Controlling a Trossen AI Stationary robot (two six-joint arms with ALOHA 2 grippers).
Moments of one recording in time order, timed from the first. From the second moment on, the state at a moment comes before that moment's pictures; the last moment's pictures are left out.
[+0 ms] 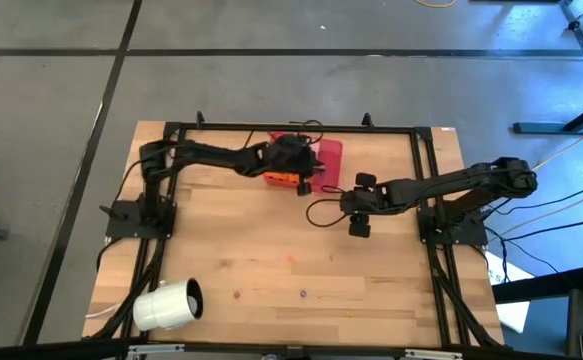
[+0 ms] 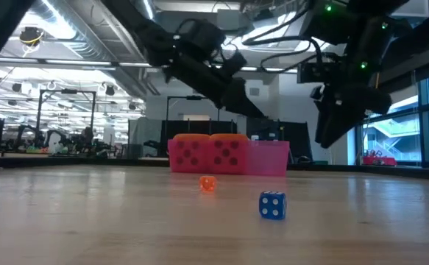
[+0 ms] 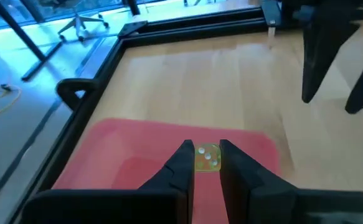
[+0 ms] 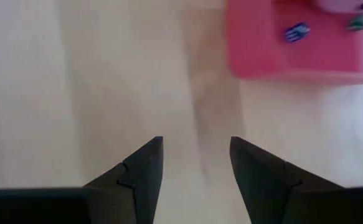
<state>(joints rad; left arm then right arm) 0.27 1.89 1.22 0.29 0.08 0.26 0.07 1.40 0.78 -0.60 0.31 0.10</state>
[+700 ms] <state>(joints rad) 0.28 2.06 1.39 0.18 0.02 0.31 0.00 1.39 0.78 -0.35 0.73 0.04</state>
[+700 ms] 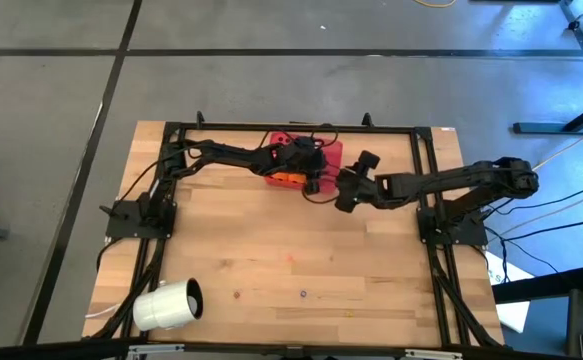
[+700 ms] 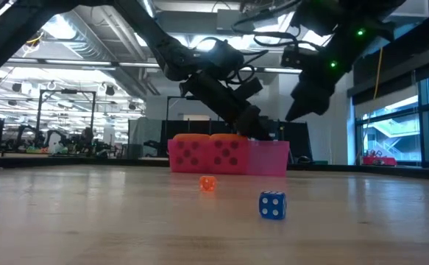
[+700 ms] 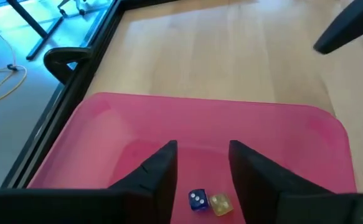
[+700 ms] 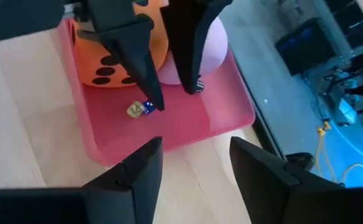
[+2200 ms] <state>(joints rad) 0.13 1.31 0.67 0.23 -0.07 -0.01 0.14 1.87 0.80 0.50 -0.22 -0.17</state>
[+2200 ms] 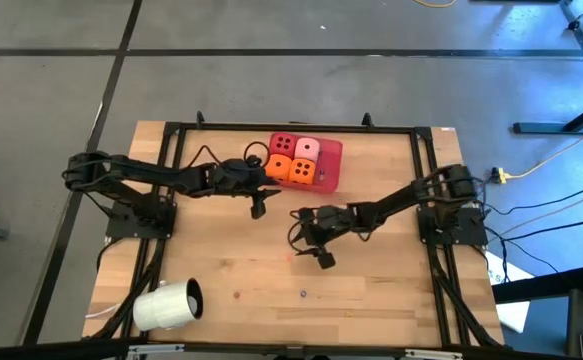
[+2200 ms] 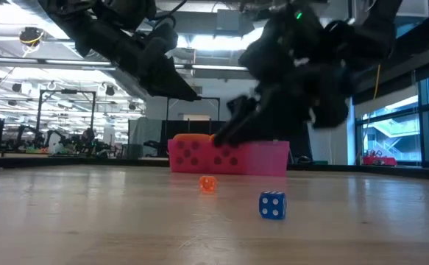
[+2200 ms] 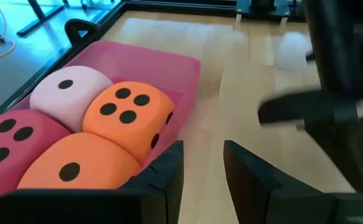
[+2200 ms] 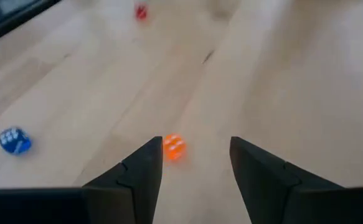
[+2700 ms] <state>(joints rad) 0.13 1.31 0.67 0.23 -0.05 -0.01 0.11 2.15 1.00 0.54 -0.54 -0.17</state>
